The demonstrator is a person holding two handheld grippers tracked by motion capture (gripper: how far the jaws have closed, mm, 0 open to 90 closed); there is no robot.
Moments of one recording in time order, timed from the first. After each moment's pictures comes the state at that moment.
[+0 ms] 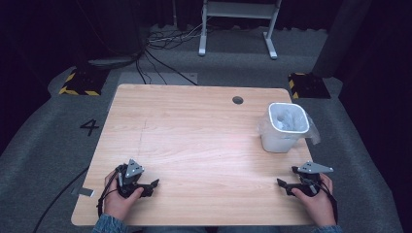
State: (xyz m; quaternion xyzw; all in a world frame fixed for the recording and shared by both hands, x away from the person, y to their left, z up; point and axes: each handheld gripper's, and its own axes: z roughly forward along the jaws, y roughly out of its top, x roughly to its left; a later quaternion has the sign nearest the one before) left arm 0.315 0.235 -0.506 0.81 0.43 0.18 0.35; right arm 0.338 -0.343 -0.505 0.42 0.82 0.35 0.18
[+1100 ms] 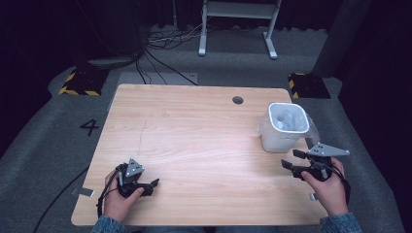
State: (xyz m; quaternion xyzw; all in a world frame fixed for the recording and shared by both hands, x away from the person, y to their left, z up) left arm 0.317 0.235 -0.506 0.81 0.43 0.17 0.35; right arm 0.350 -0.334 -0.420 0.40 0.80 0.41 0.19
